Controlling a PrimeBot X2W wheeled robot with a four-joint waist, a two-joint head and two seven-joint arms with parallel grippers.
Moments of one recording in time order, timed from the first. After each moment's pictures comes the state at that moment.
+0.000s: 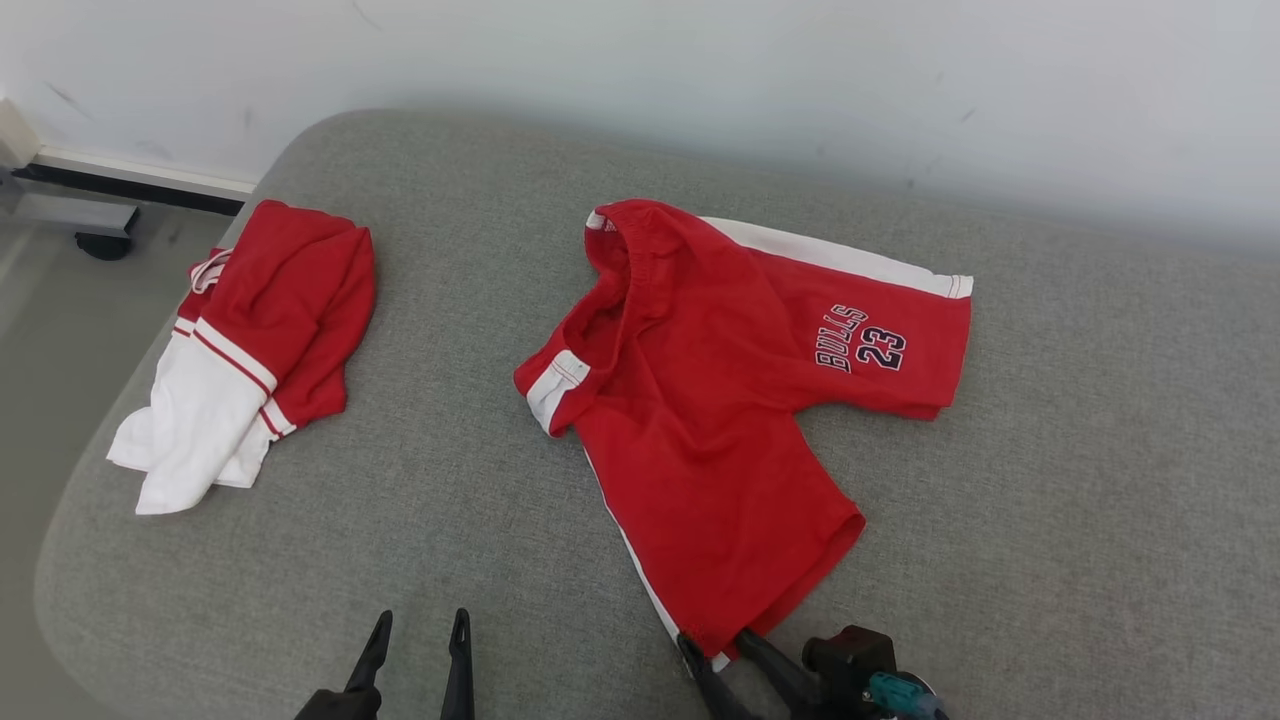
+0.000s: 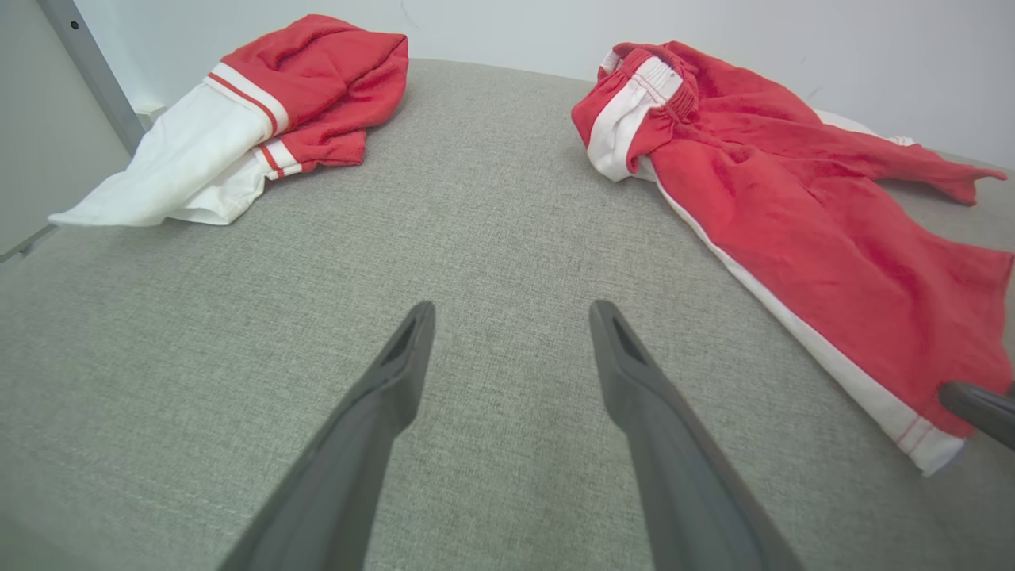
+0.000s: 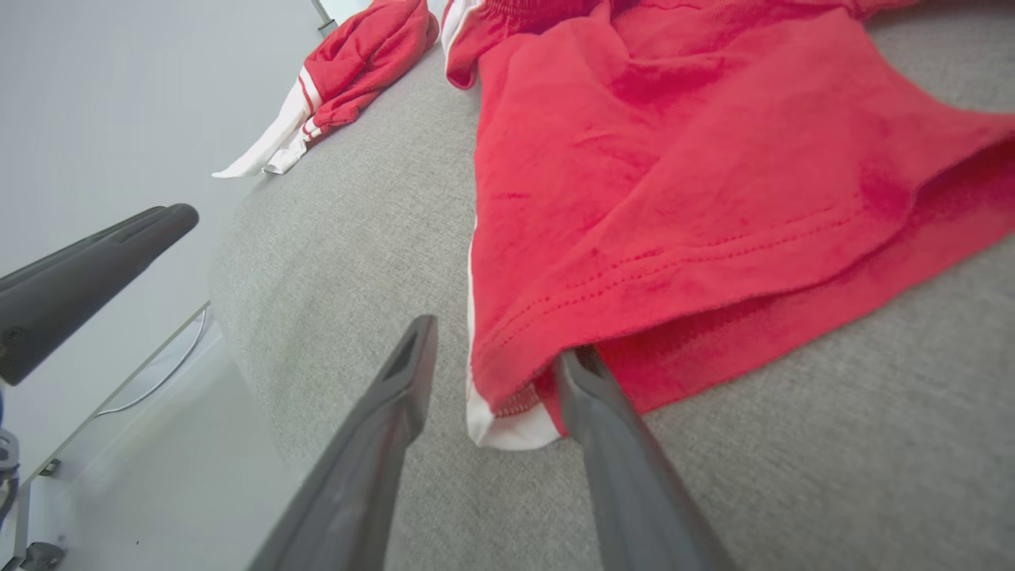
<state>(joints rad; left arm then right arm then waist) -0.04 0.05 -0.16 0.36 -0.20 -0.01 -0.26 -0.27 -0.10 0.64 0.64 0.50 0.13 -0.26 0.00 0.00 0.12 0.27</state>
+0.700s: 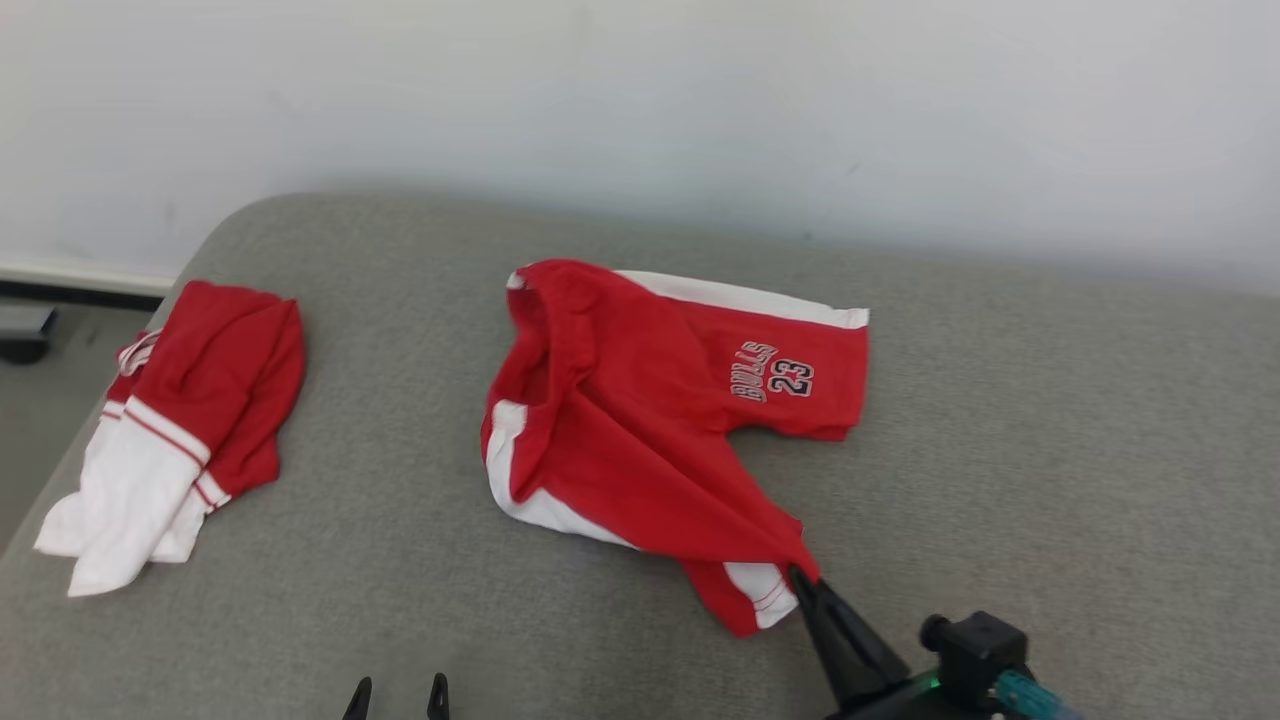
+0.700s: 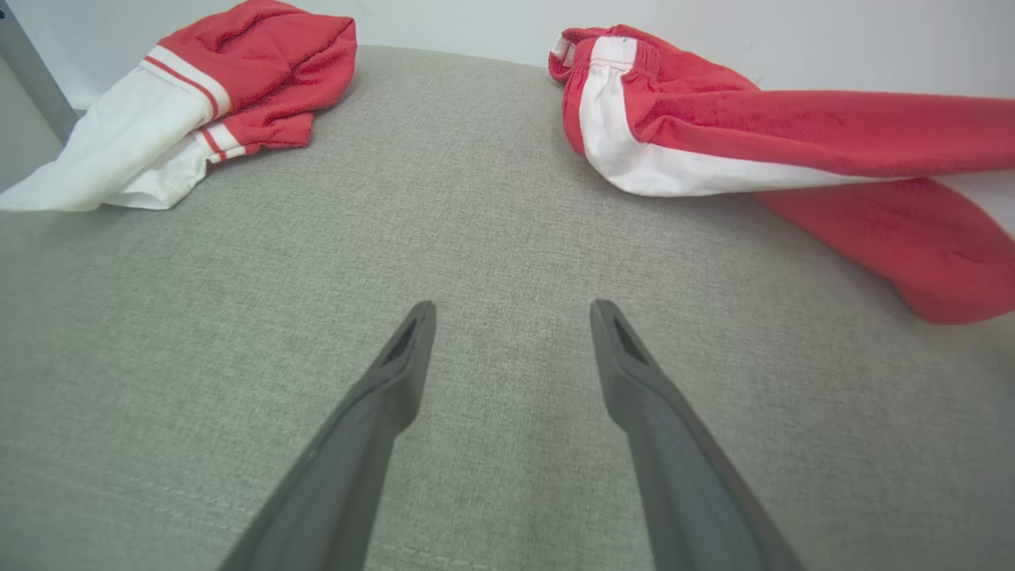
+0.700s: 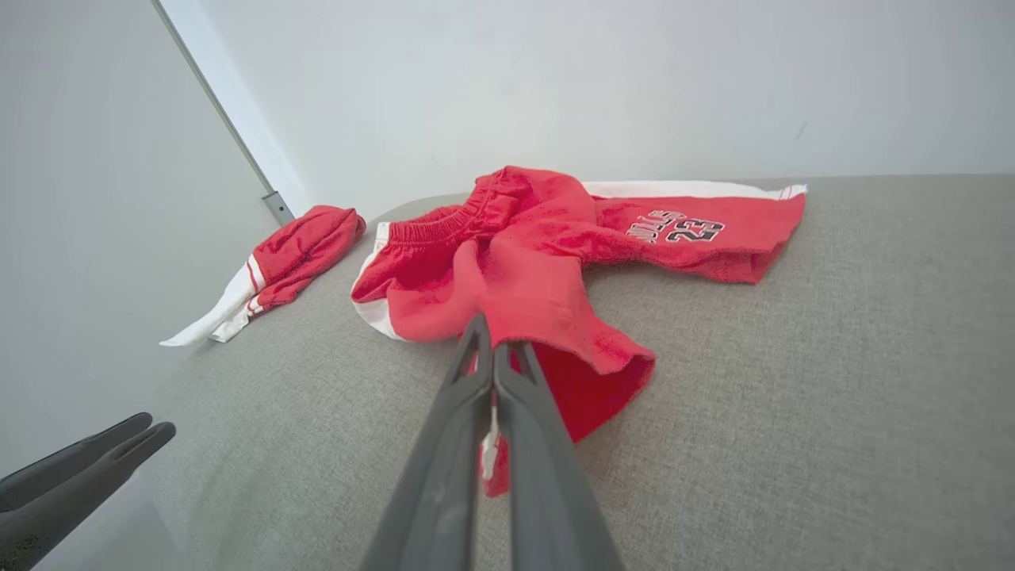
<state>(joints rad) 0.04 0.05 -0.11 0.39 -0.19 -0.04 -0.26 -0.14 -0.17 0.46 0.36 0.45 0.13 -0.26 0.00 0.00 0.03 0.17</state>
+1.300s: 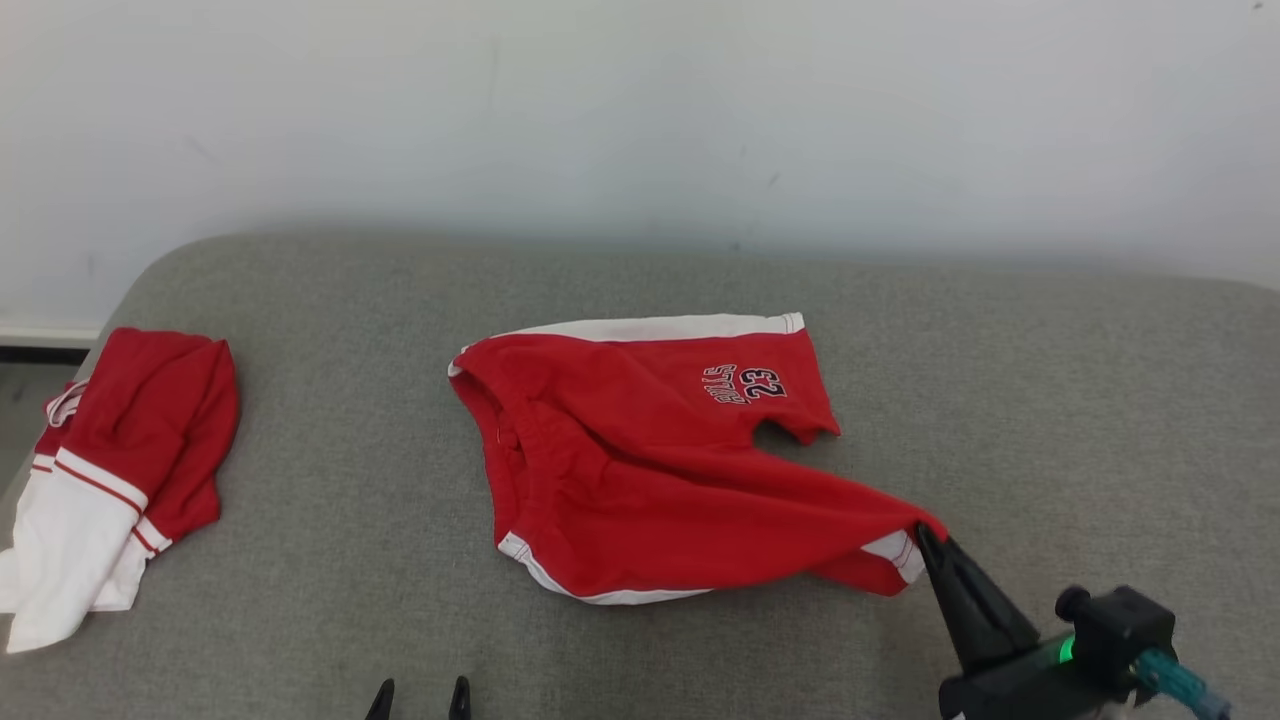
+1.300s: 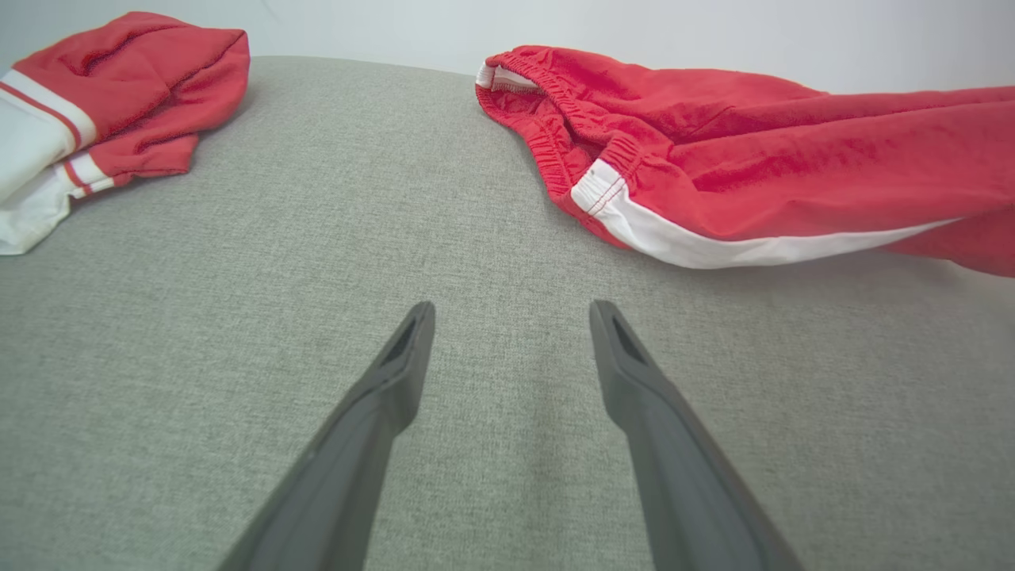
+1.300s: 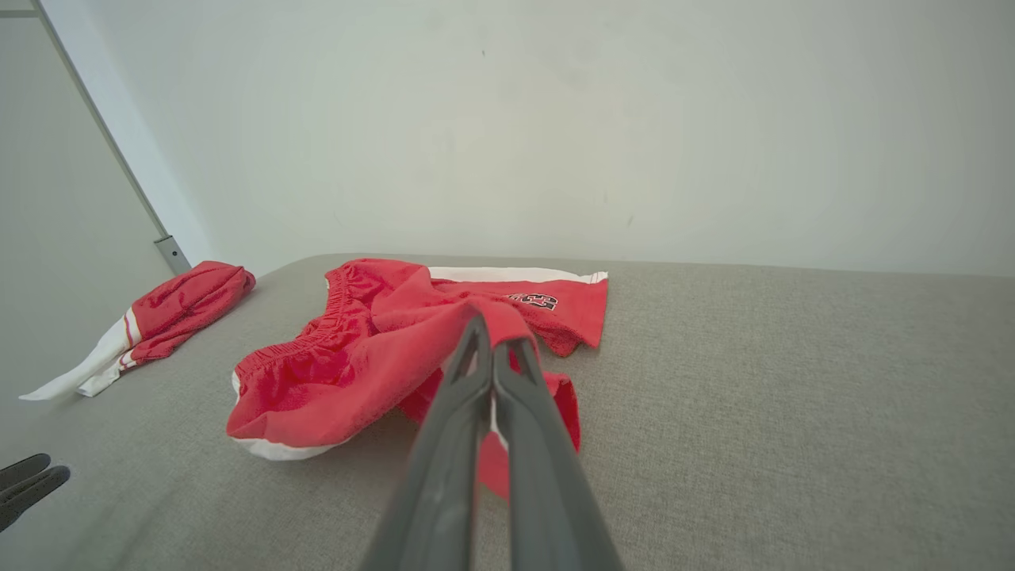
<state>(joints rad) 0.05 0.05 -0.15 0.38 -0.21 -0.04 -0.26 -0.06 -0.34 0.33 0.17 0.49 0.13 -0.26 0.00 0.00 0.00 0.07</state>
